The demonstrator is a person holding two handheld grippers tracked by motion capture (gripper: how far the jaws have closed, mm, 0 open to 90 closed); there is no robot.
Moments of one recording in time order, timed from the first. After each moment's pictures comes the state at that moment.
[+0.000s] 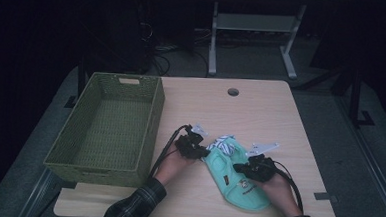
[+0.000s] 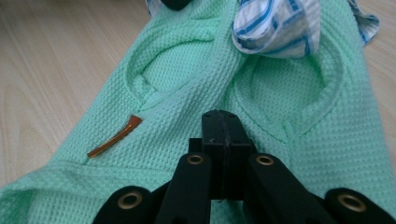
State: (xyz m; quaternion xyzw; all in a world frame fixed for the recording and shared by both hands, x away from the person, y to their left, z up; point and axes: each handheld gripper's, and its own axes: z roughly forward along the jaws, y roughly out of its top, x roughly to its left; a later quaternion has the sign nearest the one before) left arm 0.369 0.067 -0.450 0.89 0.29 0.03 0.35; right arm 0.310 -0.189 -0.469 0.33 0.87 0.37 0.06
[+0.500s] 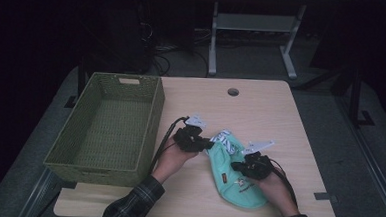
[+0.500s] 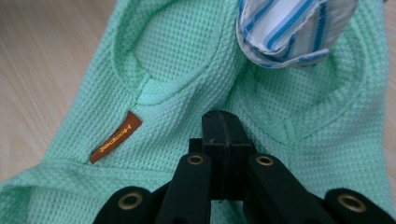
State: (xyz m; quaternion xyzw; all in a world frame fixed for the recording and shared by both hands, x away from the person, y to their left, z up) left arm 0.366 0.070 -0.414 0.86 0.28 0.03 0.42; right arm 0.315 -0.178 -0.466 0.34 0.87 0.35 0.07
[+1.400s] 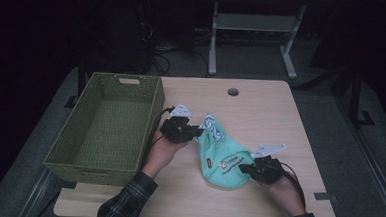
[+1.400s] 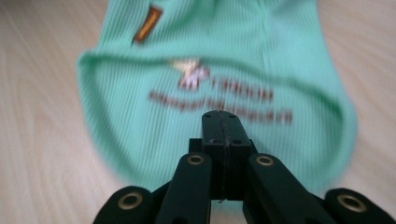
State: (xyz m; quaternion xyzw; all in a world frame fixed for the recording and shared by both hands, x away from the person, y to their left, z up) left arm 0.371 0.102 -0.388 0.84 0.30 0.09 0.44; right arm 0.297 -0.201 -0.454 0.34 0.87 0.36 0.08
